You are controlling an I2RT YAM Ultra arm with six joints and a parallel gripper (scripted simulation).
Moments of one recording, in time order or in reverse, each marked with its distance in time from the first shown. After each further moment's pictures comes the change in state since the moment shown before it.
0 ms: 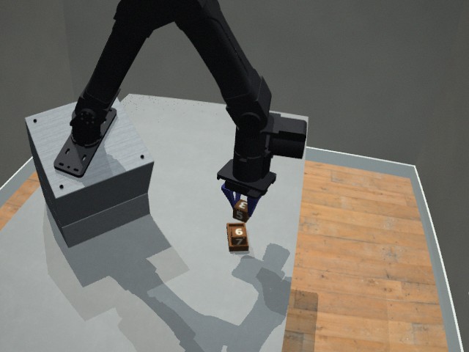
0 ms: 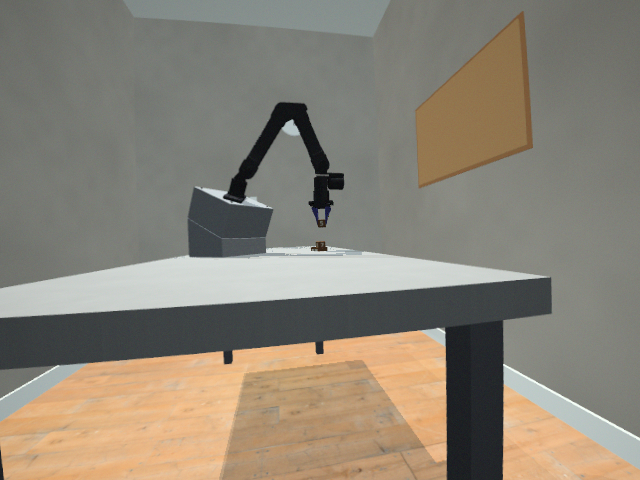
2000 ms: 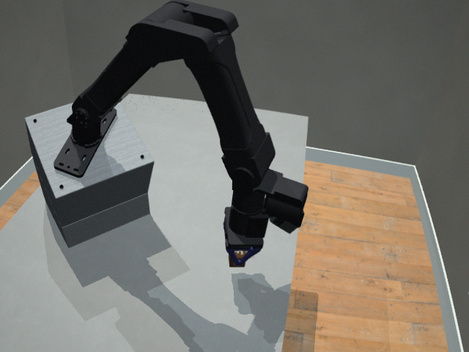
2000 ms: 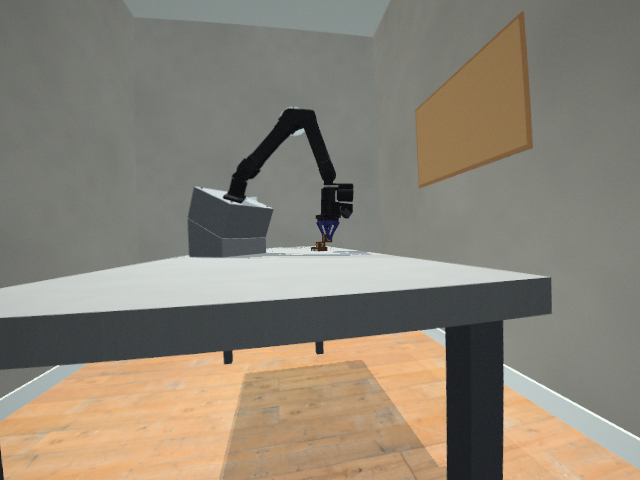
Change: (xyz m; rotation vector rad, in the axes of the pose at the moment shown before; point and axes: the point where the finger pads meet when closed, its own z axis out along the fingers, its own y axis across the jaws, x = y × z) arm 0.069 -0.028 0.065 -0.048 0.022 1.002
